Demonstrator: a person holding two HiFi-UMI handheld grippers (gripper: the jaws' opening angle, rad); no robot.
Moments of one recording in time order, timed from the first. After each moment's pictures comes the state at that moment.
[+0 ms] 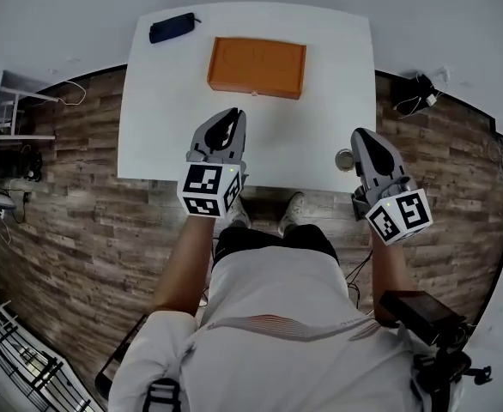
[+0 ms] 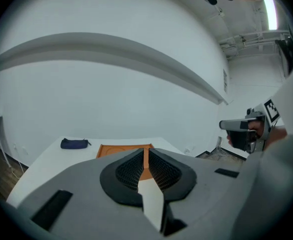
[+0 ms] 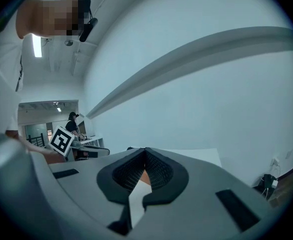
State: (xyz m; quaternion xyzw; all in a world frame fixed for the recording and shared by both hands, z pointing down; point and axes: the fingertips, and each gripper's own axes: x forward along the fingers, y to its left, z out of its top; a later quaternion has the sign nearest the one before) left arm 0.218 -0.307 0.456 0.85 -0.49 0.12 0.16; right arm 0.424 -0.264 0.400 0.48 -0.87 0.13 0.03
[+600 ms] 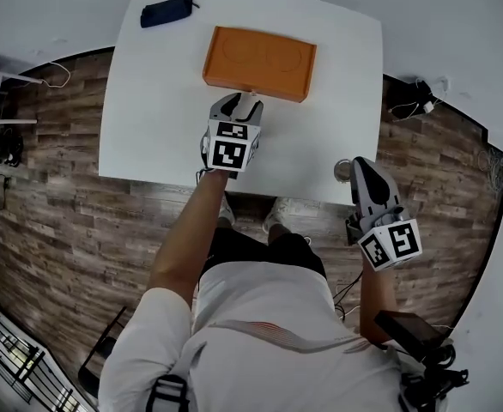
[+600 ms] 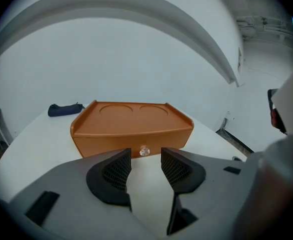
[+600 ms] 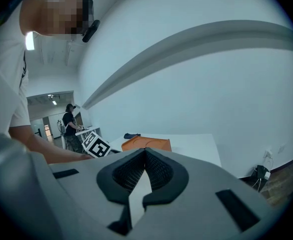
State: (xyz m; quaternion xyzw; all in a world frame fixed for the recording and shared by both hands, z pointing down) left arm 0.229 -0.377 0.621 0.81 -0.48 0.25 0.24; right arm 0.417 -0.258 0.459 0.48 -0.85 0.17 0.09
